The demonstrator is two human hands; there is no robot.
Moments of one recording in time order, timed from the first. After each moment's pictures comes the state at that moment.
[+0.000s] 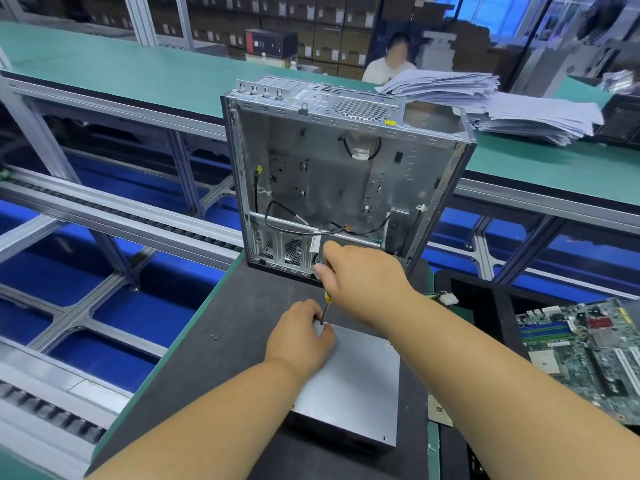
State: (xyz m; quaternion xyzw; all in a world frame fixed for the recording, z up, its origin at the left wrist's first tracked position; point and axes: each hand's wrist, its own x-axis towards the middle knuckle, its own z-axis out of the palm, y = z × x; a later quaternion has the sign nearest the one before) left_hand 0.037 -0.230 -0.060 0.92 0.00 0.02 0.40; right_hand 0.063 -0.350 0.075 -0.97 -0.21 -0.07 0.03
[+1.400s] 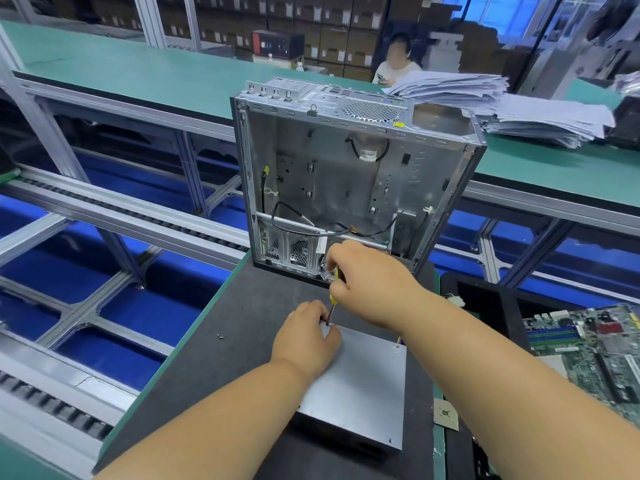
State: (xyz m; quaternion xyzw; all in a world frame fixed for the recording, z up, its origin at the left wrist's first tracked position) left_hand 0.038 -0.230 -0.061 0.92 0.00 0.03 0.39; right_hand 0.062 -0.353 0.087 -0.97 -0.24 0.02 0.10
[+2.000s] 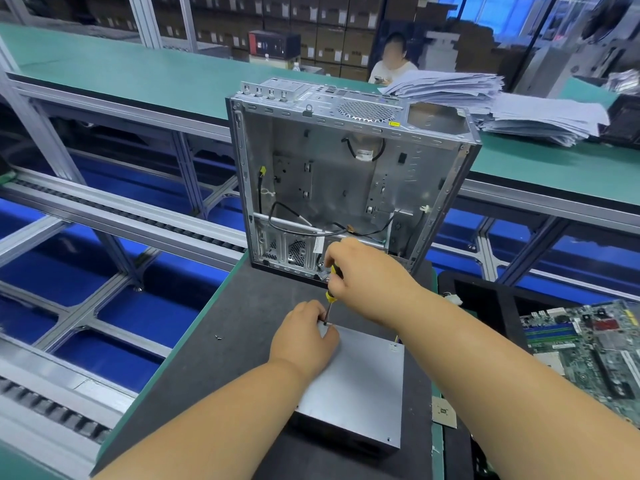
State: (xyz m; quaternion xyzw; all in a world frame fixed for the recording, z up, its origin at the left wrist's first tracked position) left_hand 0.038 -0.230 -0.060 0.92 0.00 0.02 0.38; right_hand 0.064 -0.352 0.087 -0.97 -0.23 0.01 0.11
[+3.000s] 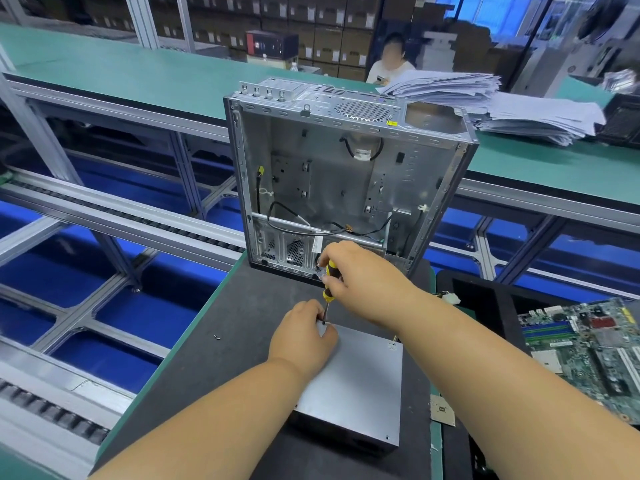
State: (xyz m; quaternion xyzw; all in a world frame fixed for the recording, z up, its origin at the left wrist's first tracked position) left_hand 0.038 -0.230 -0.059 0.92 0.00 0.02 0.39; right_hand 0.063 -0.354 0.079 -0.96 -0.23 0.02 0.17
